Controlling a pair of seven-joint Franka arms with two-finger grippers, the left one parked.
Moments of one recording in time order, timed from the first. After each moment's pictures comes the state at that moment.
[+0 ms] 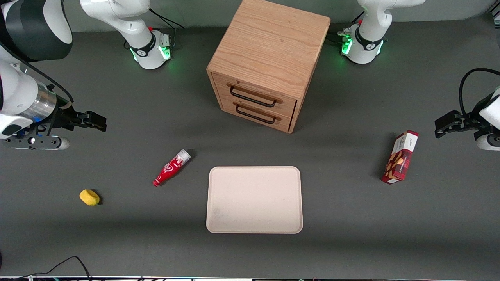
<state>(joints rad) 0.06 0.14 0.08 -1.50 -0.05 1.53 0.20</state>
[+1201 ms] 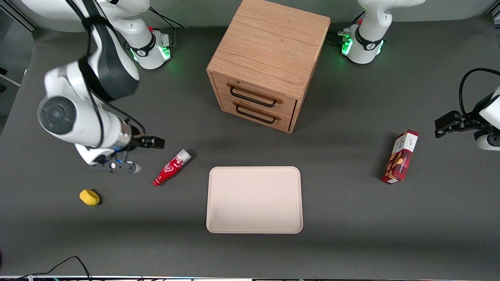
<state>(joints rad) 0.13 0.37 0.18 -1.55 0.02 1.78 0.48</state>
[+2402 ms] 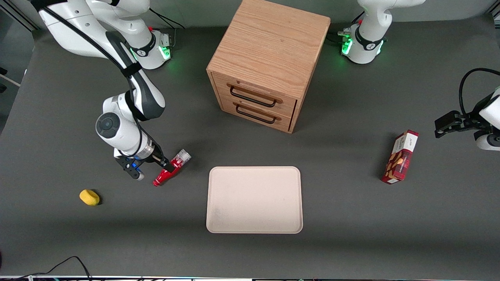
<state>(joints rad) 0.10 0.40 0.17 -2.06 -0.03 2.51 1.02</state>
